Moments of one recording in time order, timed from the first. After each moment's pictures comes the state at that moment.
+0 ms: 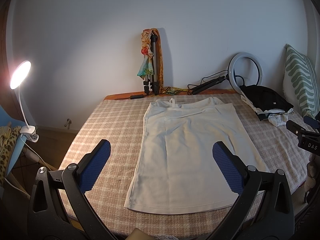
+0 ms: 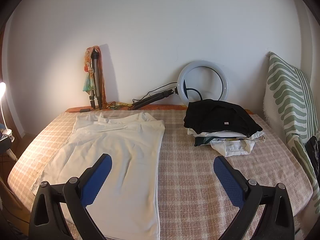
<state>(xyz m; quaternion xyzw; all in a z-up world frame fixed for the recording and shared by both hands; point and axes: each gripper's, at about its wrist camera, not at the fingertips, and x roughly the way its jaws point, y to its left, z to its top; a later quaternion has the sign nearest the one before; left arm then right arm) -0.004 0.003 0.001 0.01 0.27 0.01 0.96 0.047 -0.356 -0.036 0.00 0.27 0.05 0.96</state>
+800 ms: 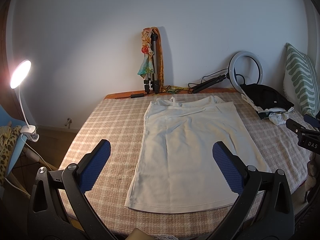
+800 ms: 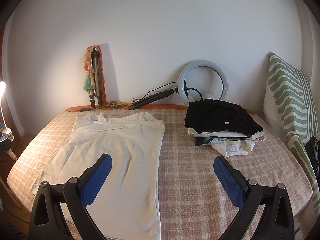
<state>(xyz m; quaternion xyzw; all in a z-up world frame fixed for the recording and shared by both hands) -0.003 0.004 0.000 0.01 0.28 0.01 0.96 0.049 -0.353 -0.038 0.00 0.28 0.05 0.96</state>
